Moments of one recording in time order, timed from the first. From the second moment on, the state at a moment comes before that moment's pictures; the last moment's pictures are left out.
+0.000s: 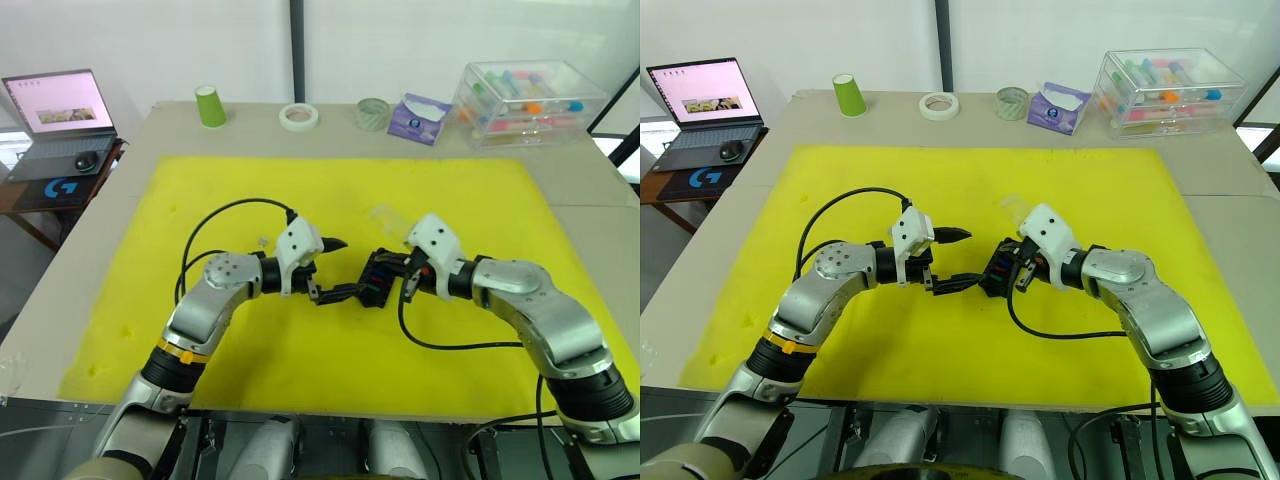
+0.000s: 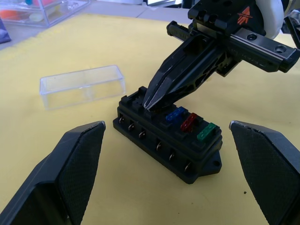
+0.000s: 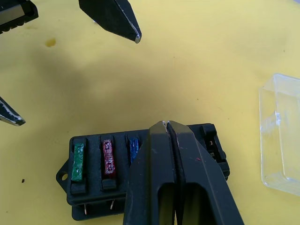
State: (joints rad) left arm -0.48 0.35 -0.26 -0.09 -0.29 0.39 -0.91; right arm -0.35 -0.68 0.11 -0.38 0.33 0.77 0.69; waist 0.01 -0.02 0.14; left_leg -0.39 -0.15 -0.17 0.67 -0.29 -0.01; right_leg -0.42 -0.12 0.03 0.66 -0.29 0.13
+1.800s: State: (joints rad) left arm -0.43 0.85 0.21 0.40 -0.34 0.17 -1.09; right arm 0.01 -0.92 -0.44 -0.19 0.36 0.32 0.86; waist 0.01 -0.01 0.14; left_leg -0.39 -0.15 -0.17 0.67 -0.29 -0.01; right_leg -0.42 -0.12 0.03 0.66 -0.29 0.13
